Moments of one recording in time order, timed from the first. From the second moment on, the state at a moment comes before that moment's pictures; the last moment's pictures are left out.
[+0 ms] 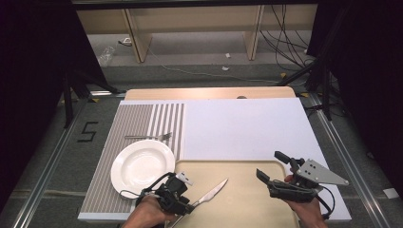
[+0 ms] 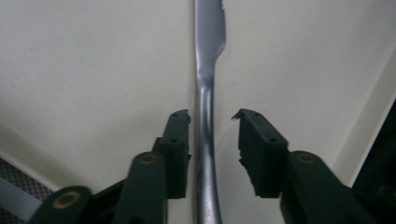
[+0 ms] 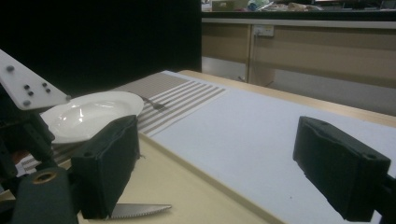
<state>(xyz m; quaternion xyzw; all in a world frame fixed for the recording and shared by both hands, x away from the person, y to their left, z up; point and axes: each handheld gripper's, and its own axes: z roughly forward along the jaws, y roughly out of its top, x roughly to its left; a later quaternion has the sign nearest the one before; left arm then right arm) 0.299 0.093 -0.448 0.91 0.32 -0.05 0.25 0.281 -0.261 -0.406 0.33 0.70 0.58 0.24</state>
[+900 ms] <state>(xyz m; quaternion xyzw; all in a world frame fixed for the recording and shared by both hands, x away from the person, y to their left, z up) 0.295 0.055 -0.450 0.94 0.20 0.04 0.29 0.281 -0.261 -0.407 0.34 0.70 0.58 0.24</state>
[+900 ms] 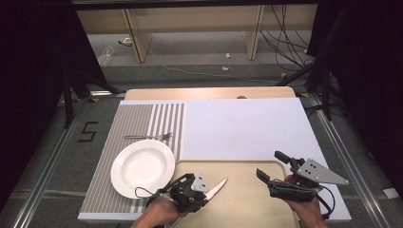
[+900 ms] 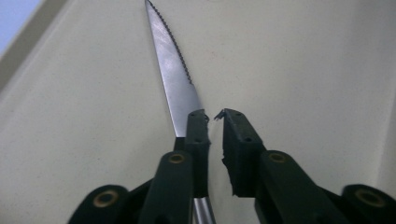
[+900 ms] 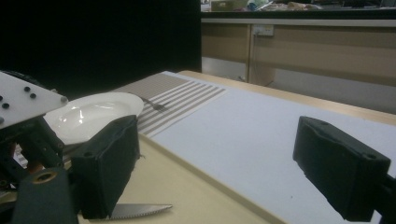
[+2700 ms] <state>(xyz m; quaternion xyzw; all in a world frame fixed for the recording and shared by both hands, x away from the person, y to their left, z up) 0.310 0.065 -0.468 0.93 0.25 0.07 0.25 0.281 -0.261 -0.406 0.33 0.70 0.58 0.24</state>
